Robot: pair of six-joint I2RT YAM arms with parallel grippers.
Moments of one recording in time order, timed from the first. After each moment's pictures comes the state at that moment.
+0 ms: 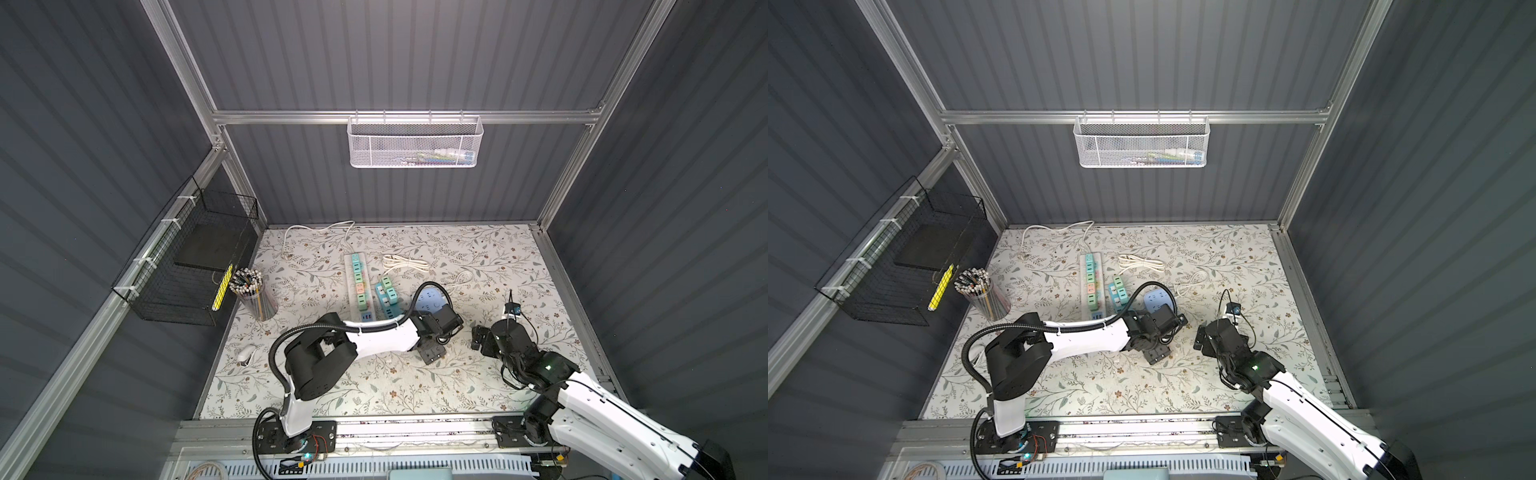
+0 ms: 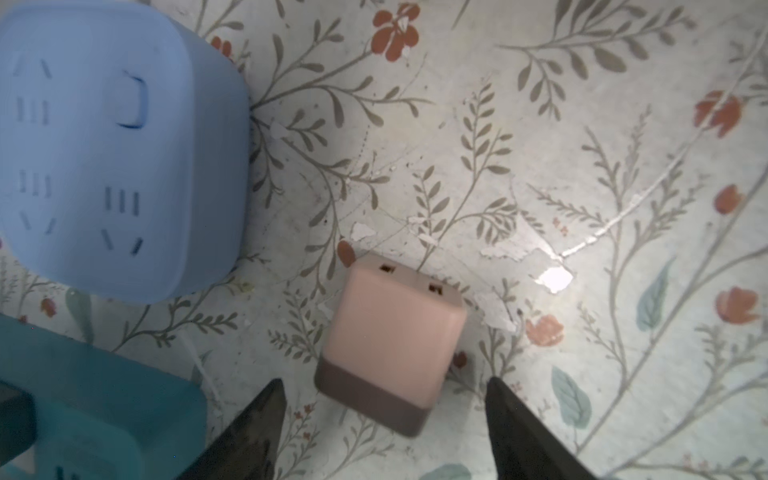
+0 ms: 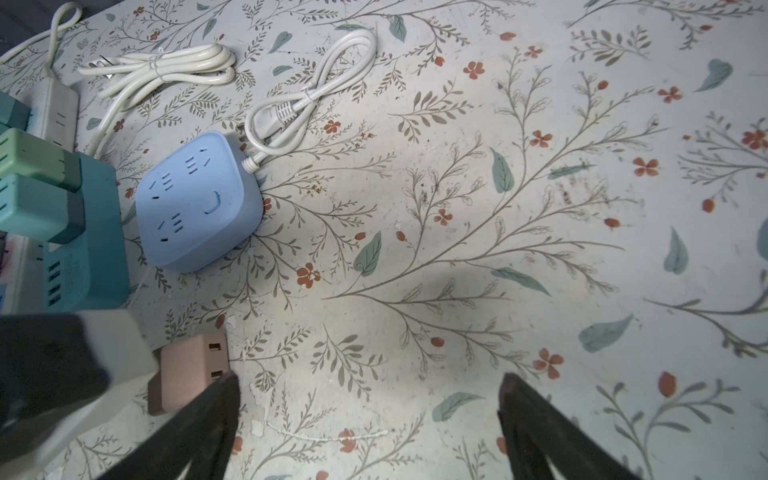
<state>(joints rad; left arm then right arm) -1.10 1.95 1.31 -0.58 -0.20 0.09 0.63 0.74 0.42 -0.48 0.38 0.71</state>
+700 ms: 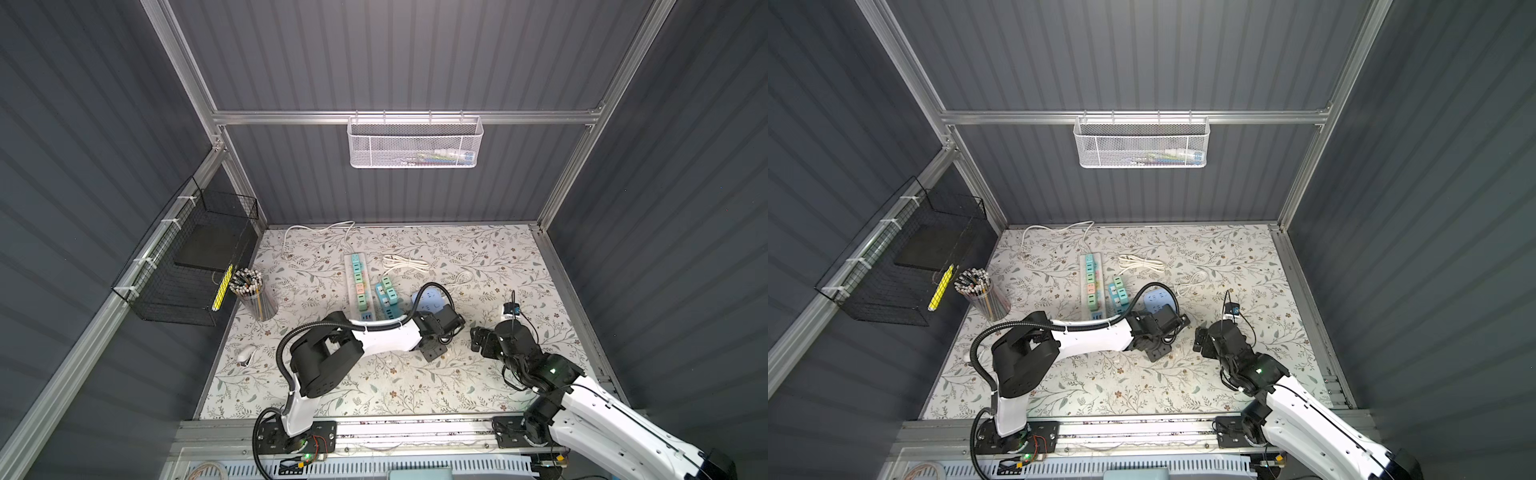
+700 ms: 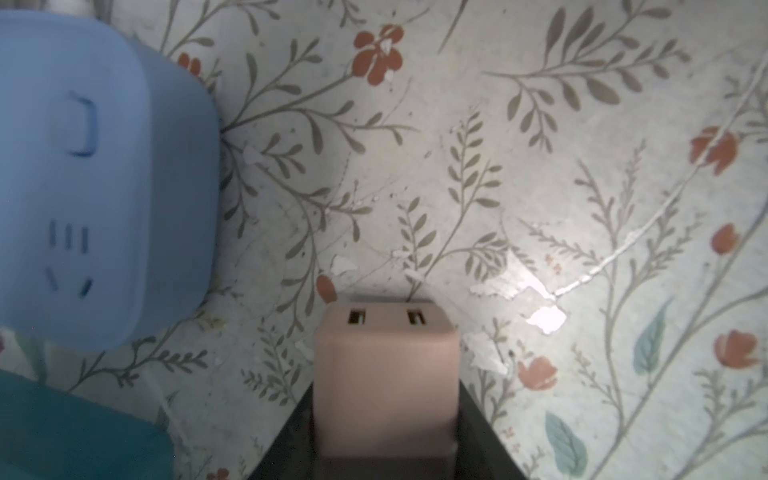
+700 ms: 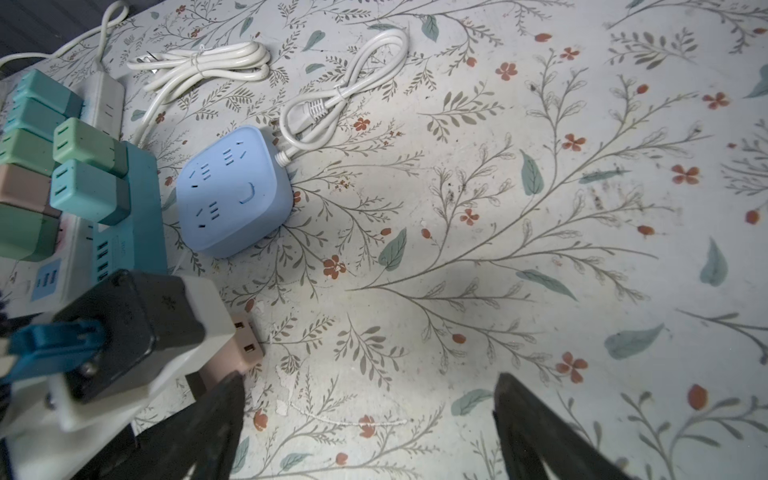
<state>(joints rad) -1.10 1.92 1.25 -0.47 -0.17 0.06 0.63 0.68 0.43 -0.50 0.31 0.67</state>
